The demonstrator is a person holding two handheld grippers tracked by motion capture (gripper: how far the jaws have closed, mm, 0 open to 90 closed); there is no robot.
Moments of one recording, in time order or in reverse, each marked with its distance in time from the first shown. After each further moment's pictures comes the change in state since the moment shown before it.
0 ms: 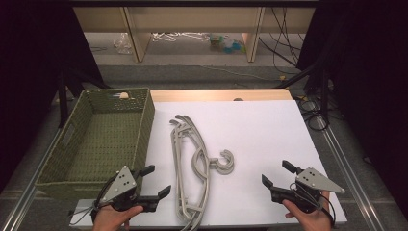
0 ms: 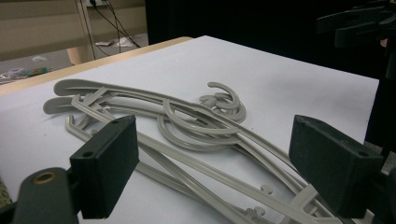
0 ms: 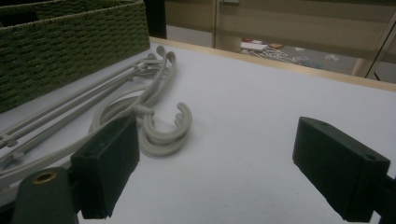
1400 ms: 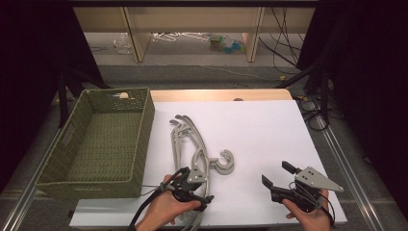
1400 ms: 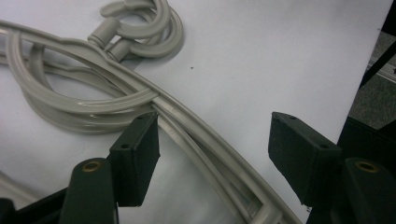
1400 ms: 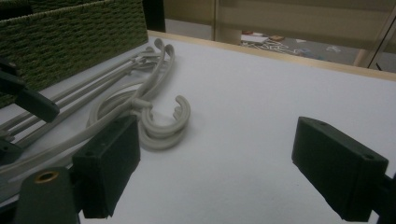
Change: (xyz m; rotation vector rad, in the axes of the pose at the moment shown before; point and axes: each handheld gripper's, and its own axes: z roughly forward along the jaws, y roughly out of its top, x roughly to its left) left arm -0.064 0.022 0.124 0.580 -0.115 0.064; right arm -0.001 -0.002 0.002 0.034 0.003 0.027
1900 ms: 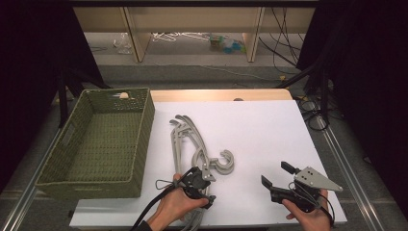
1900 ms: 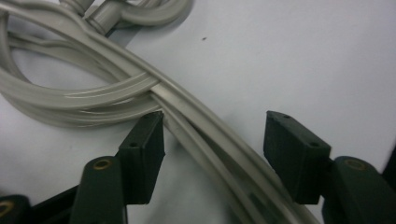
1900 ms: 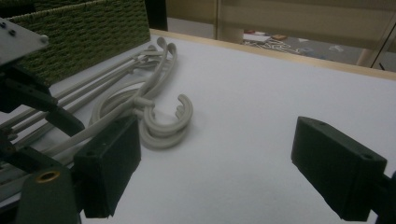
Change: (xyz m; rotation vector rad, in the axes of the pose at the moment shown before) left arm 0.003 0.009 0.031 0.178 0.069 0.028; right arm 0.001 0.000 0.000 0.007 0.003 -0.003
